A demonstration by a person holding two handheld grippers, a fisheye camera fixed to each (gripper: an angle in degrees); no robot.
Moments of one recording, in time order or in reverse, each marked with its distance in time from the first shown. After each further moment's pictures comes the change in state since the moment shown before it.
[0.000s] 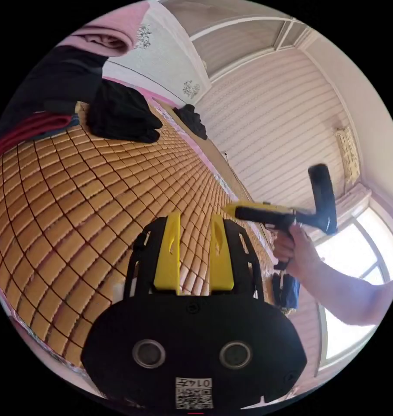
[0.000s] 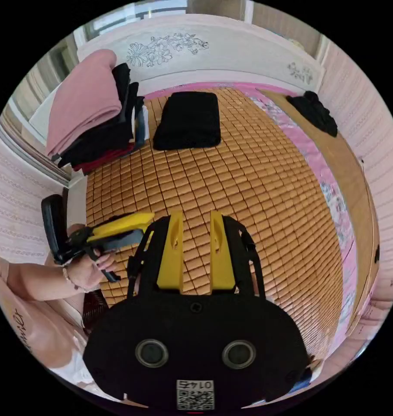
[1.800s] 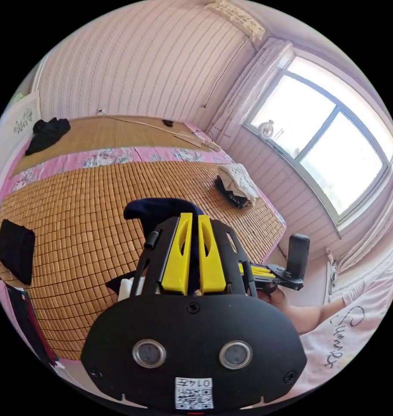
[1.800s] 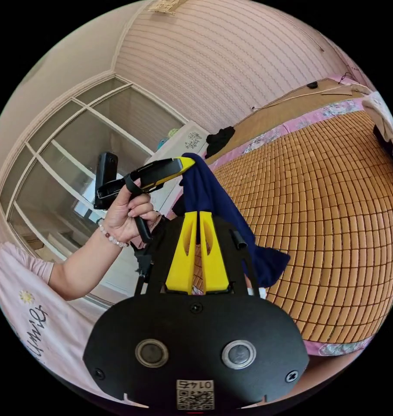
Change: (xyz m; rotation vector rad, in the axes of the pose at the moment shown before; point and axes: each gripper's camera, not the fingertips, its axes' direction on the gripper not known) left arm 0.469 0.009 0.093 -0.505 0.171 0.795; right arm -0.059 0.482 -0.056 0.837 -0.379 0.761
